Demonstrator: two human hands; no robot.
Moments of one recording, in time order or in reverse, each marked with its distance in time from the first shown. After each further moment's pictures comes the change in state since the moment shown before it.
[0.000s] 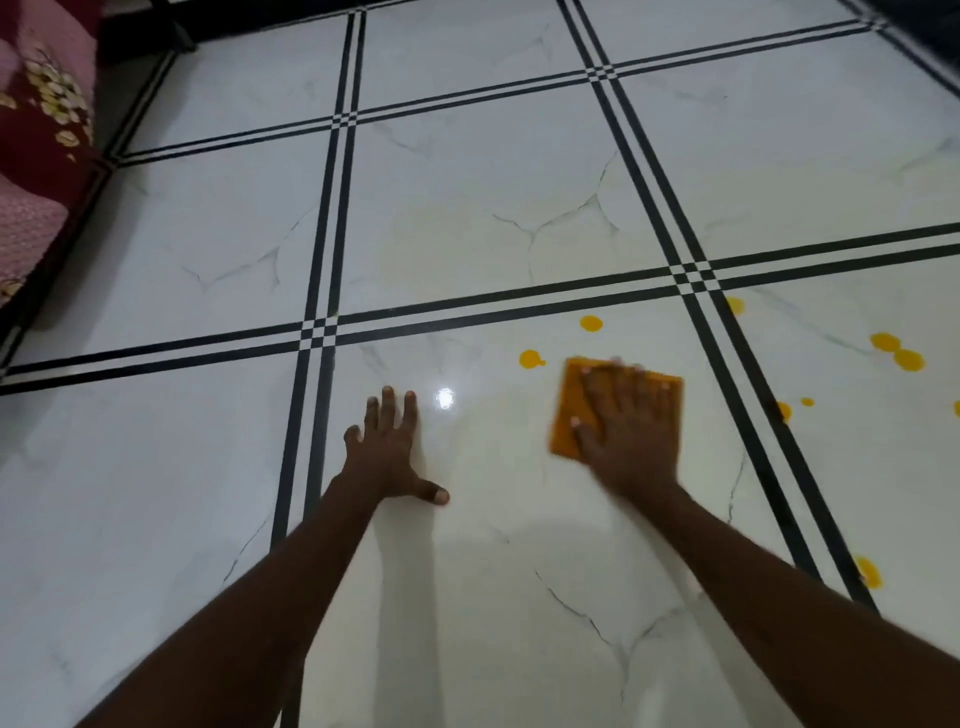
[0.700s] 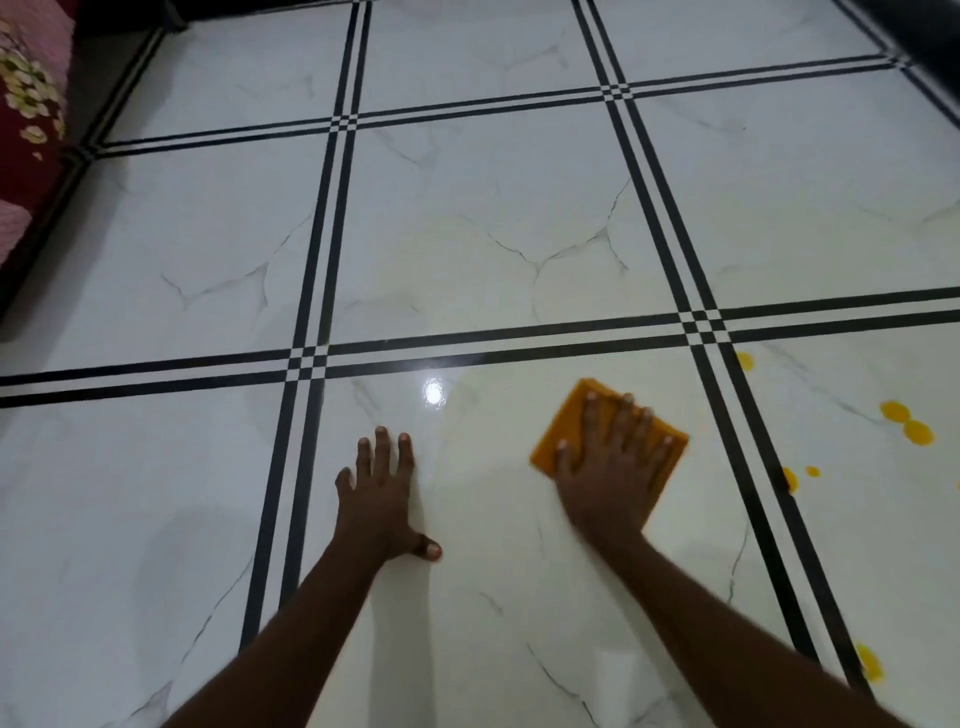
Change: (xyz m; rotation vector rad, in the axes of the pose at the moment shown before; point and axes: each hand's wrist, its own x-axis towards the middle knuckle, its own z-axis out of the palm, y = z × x) left_hand 0.010 0.008 -0.001 -0.018 0.003 -0.042; right_hand 0.041 -0.048 -0.013 0.106 0.040 0.283
